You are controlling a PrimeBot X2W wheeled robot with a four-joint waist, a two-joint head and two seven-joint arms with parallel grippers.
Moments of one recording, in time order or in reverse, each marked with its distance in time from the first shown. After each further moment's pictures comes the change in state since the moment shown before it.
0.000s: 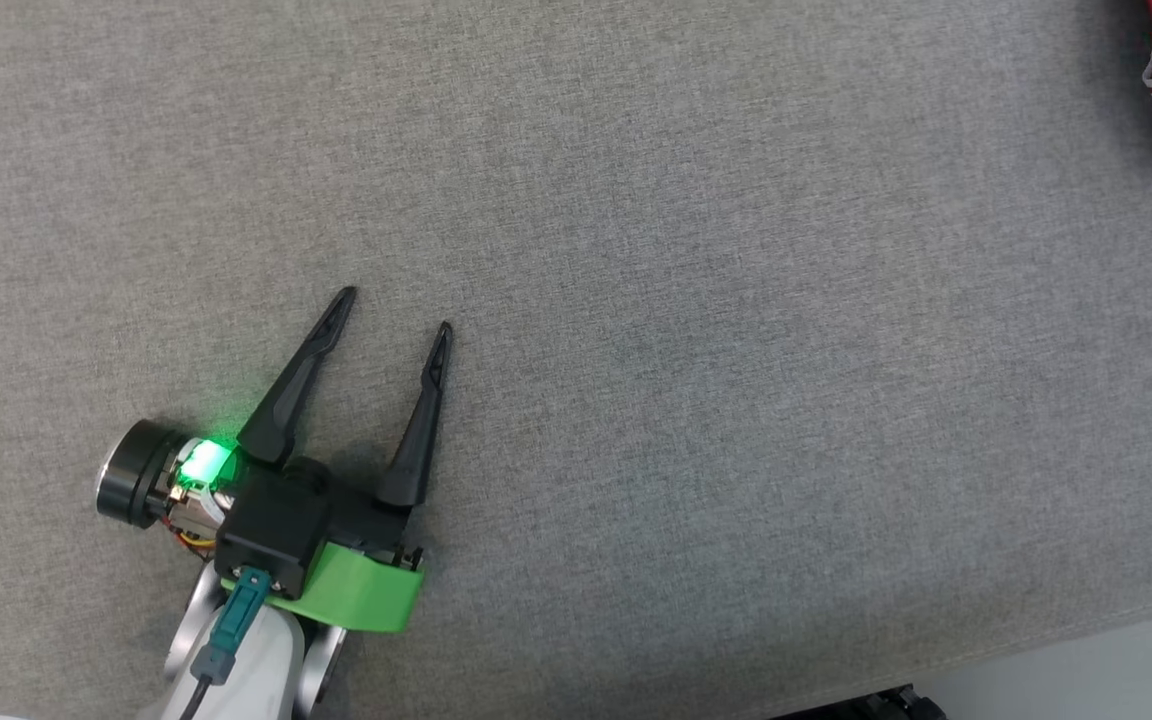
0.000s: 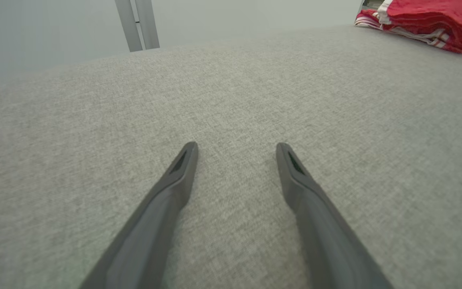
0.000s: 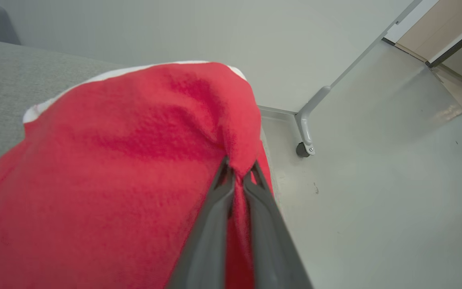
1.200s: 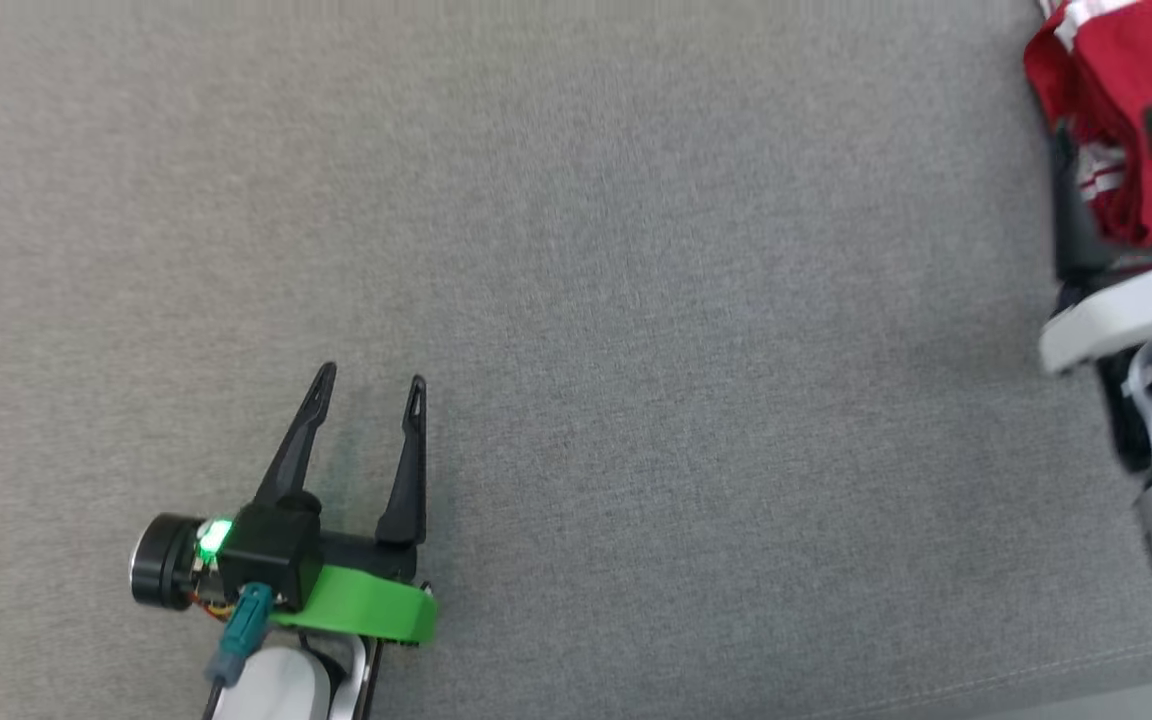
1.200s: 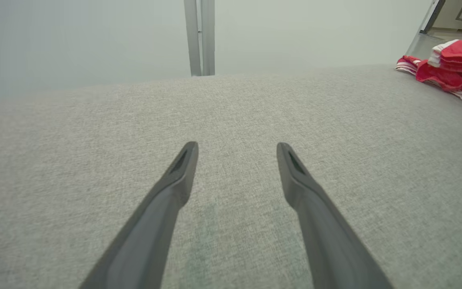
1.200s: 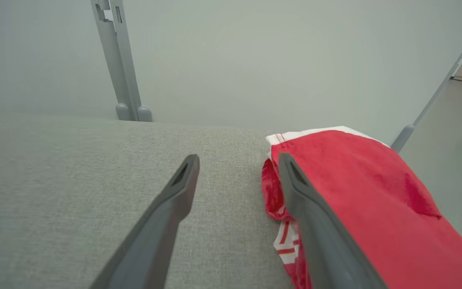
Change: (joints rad) left arm 0.069 -0.091 0.035 0.096 -0.107 0.067 0.003; right arm 0.235 0.571 -0.201 -0.057 -0.385 0.000 -0.230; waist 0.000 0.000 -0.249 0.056
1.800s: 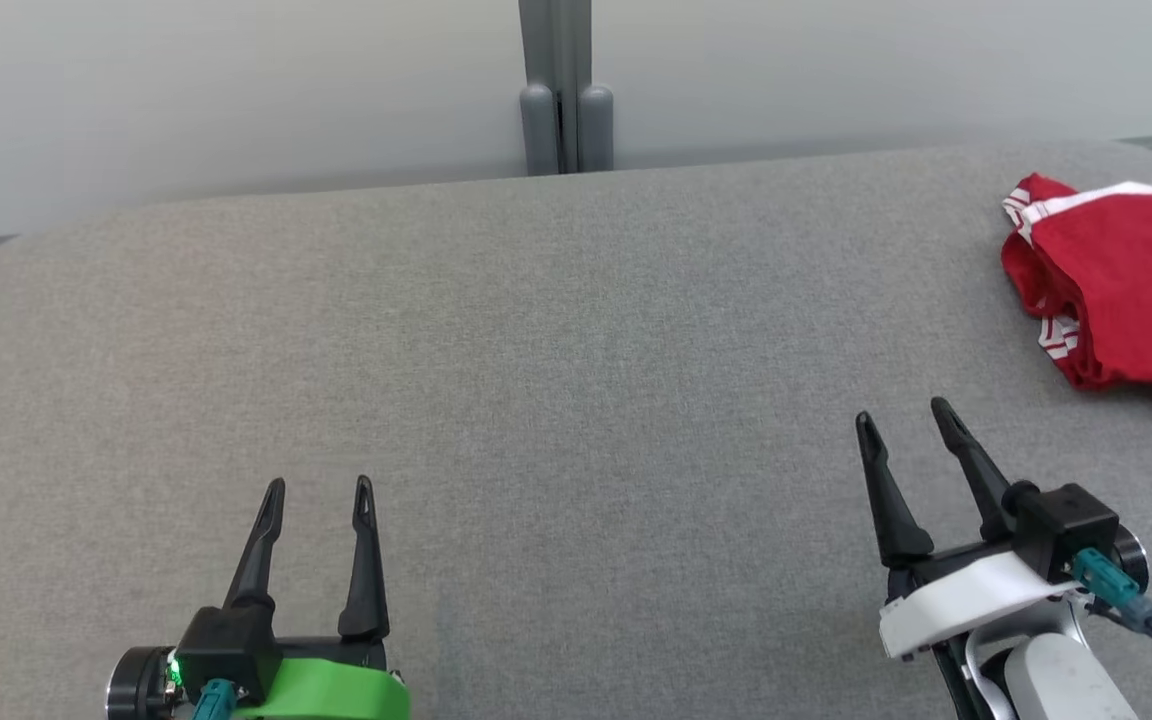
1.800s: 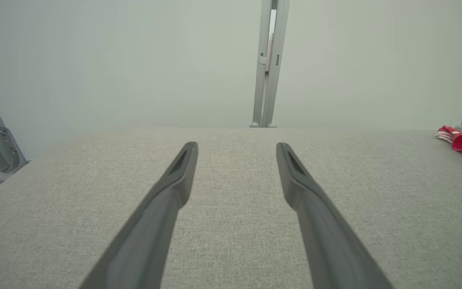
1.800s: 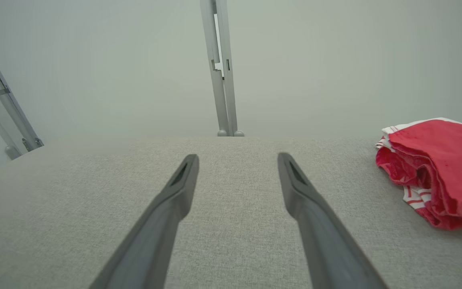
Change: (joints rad) left arm 0.186 -0.037 0.092 -0.016 -0.048 0.054 0.000; right arm 0.483 0.250 0.044 -0.283 -0.090 0.000 0.000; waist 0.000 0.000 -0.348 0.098
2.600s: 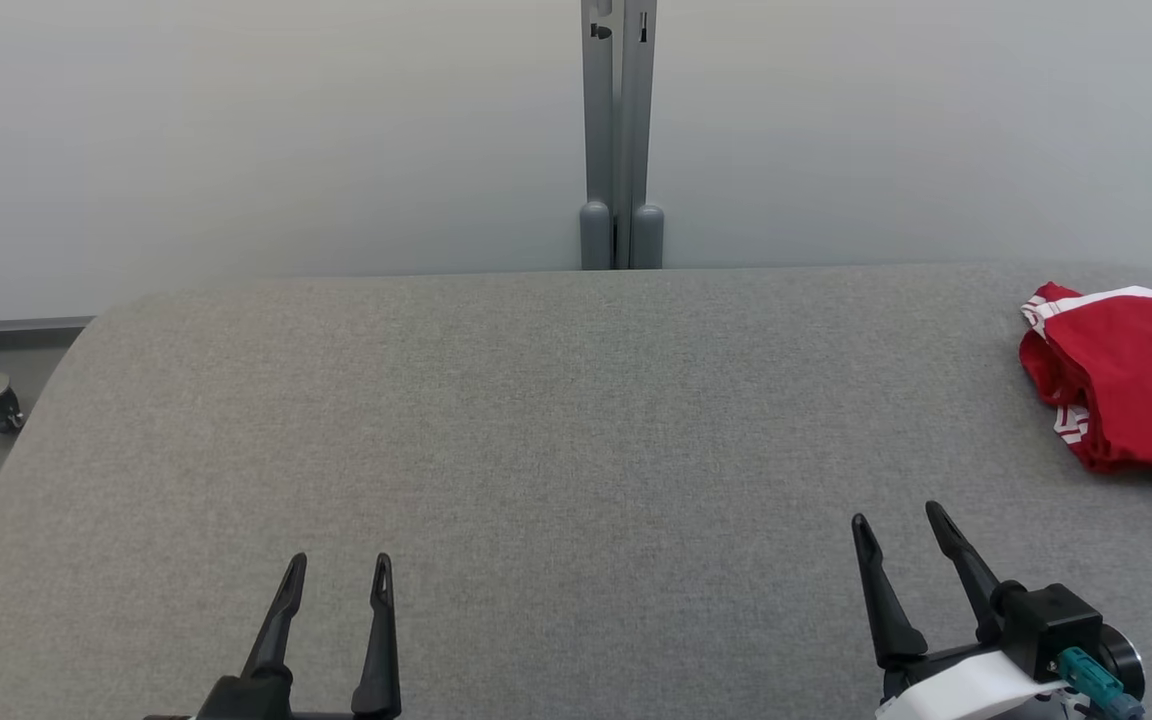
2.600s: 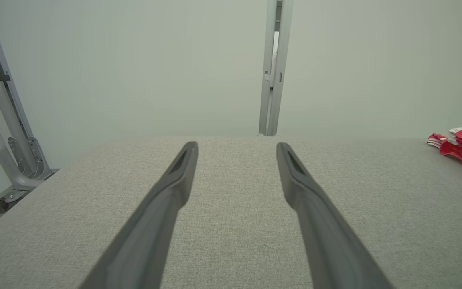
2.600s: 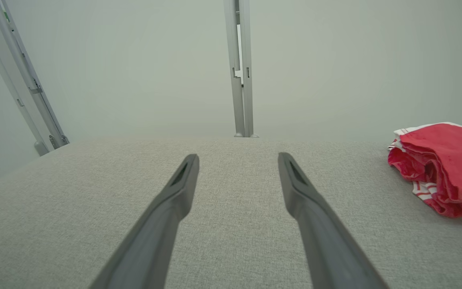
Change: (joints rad) left arm 0.127 -0.001 -0.001 -0.029 0.031 -0.049 0.000; right arm 0.185 0.053 -0.019 -0.052 -0.057 0.000 0.000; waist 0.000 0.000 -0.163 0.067
